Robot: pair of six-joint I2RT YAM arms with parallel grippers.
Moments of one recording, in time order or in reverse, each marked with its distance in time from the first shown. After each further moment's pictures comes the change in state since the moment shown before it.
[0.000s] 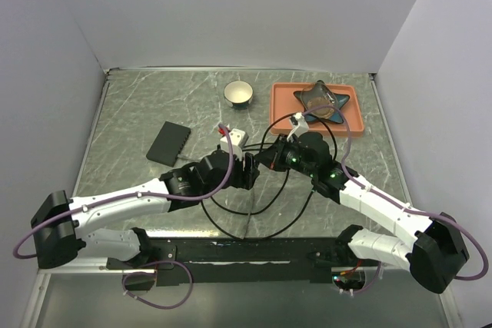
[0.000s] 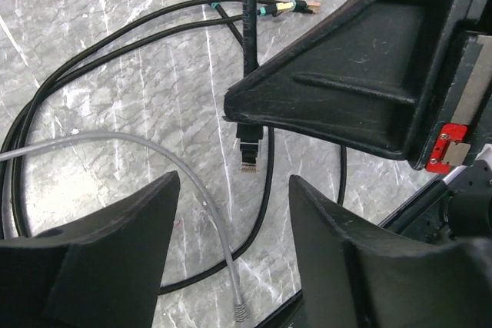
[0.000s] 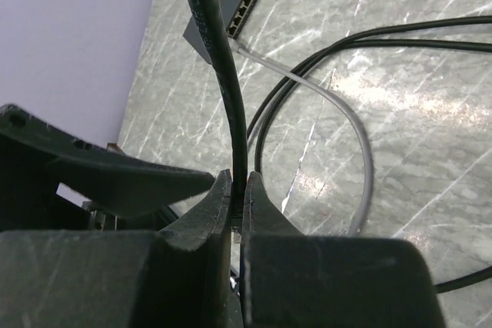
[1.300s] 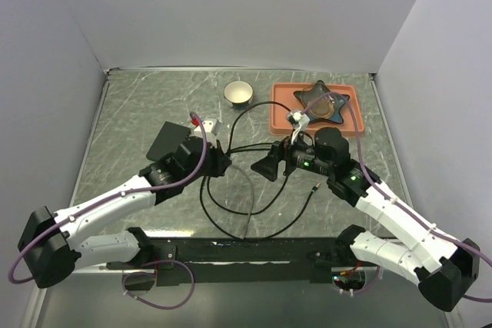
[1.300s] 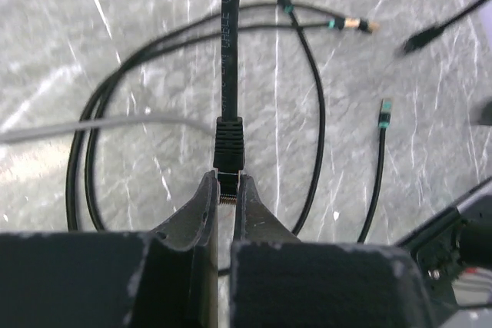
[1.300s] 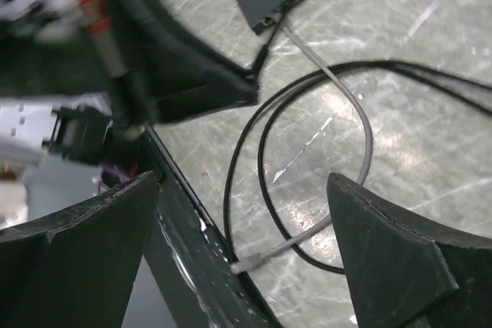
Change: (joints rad) left arm 0.216 -0.108 -0.068 -0.064 0.114 -0.035; right arm -0.018 -0.143 0.123 -0.212 -0.220 -0.356
